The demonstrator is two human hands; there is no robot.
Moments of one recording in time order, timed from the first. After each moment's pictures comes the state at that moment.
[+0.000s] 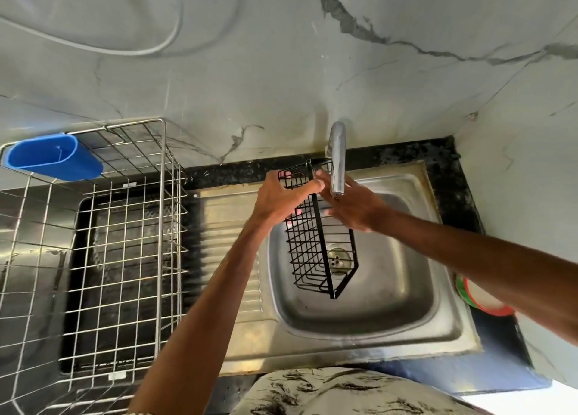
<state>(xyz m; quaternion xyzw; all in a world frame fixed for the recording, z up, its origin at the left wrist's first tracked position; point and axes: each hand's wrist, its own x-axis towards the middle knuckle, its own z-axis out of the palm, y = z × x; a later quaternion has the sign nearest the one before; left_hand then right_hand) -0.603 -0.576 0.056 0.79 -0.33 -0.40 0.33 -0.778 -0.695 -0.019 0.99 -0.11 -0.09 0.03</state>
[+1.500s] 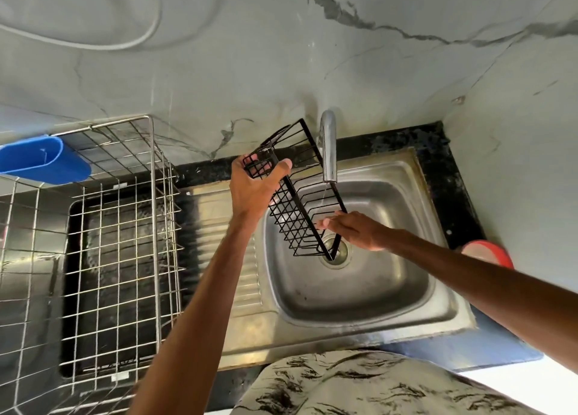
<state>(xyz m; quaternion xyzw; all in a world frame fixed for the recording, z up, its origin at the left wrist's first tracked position) -0.592 -0.557 0.064 0.78 -0.22 -0.32 0.49 -0.828 -0.638 -0.029 0.84 -0.26 -0.12 -0.46</state>
